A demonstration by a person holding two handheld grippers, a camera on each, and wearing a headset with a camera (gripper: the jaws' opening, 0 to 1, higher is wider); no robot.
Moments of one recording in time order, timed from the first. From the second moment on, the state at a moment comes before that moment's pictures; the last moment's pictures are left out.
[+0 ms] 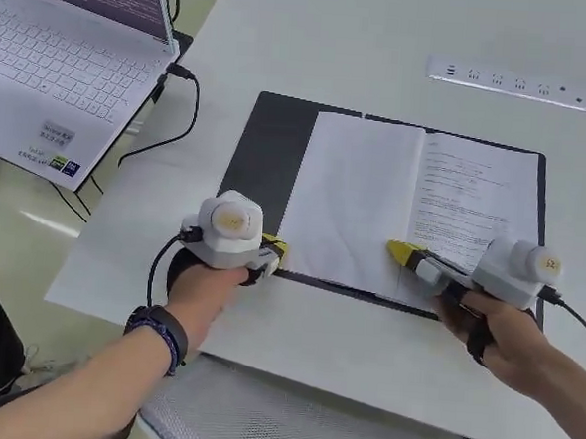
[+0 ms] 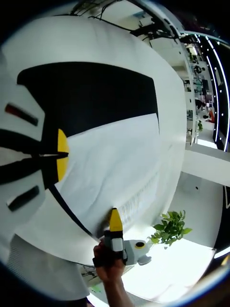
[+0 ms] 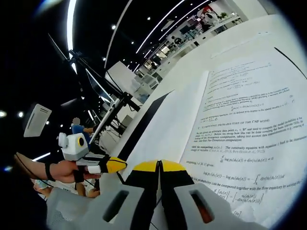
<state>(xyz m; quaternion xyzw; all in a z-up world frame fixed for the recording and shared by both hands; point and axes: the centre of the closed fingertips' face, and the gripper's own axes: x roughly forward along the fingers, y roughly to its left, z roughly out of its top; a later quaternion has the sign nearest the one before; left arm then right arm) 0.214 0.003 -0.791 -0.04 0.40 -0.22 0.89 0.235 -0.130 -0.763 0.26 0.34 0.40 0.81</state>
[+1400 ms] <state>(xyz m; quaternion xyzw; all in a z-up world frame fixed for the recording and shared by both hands) 0.216 -0.009 -0.781 -0.09 0.41 -0.22 0.88 0.203 -0.156 -0.760 0.24 0.36 0.41 0.80</state>
